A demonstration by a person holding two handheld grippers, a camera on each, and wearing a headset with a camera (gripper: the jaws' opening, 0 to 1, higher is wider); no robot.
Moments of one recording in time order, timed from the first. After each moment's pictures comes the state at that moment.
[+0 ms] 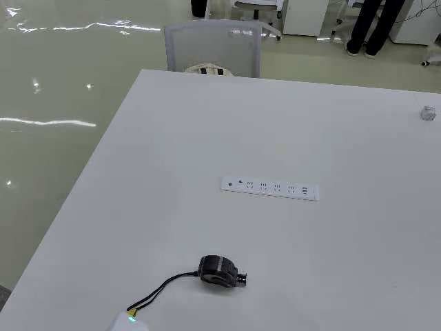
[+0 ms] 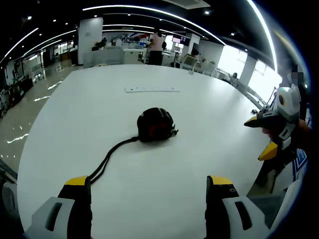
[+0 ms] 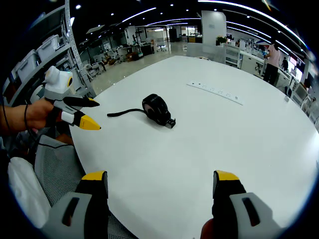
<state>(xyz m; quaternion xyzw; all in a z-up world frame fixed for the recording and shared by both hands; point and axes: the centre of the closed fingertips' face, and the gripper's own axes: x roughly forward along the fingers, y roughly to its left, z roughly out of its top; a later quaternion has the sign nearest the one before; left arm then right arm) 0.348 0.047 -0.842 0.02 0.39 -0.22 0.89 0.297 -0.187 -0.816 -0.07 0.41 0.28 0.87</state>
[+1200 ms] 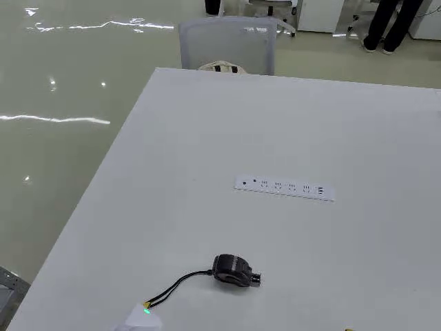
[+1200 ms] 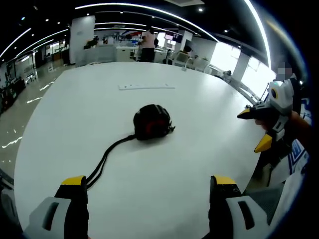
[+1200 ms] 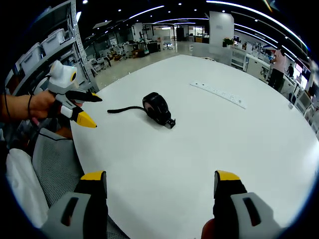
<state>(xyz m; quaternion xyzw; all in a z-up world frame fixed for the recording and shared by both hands) 0.352 0.048 -0.849 0.02 0.40 -0.26 0.88 0.309 -0.190 -0.820 -0.09 0.41 0.31 0.86</state>
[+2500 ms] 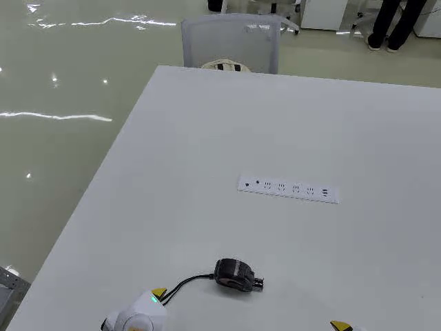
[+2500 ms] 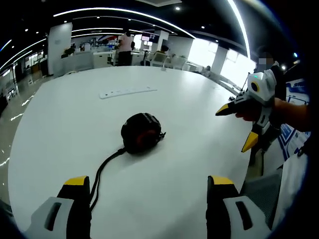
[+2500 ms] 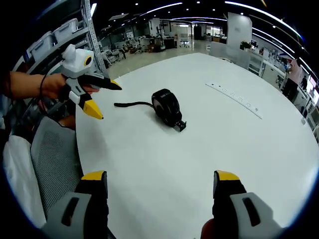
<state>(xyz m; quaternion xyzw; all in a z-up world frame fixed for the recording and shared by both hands) 0.379 0.031 -0.851 0.05 0.37 -0.35 0.86 0.329 -0.170 -0.840 -0.13 0.41 0.37 0.83</state>
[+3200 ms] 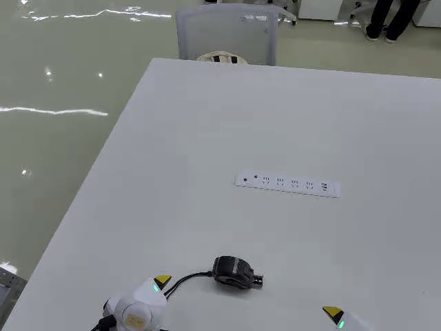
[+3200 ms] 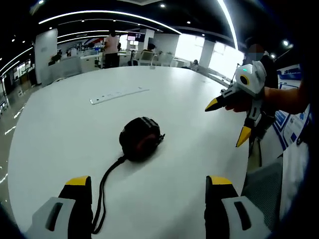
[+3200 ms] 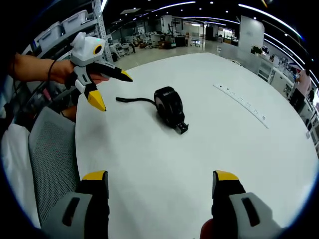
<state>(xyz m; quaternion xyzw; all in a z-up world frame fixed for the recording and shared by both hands) 0.400 0.025 -0.852 0.08 0.36 -0.40 0.84 0.346 -0.166 -0.852 -0.16 0.41 0.40 0.80</state>
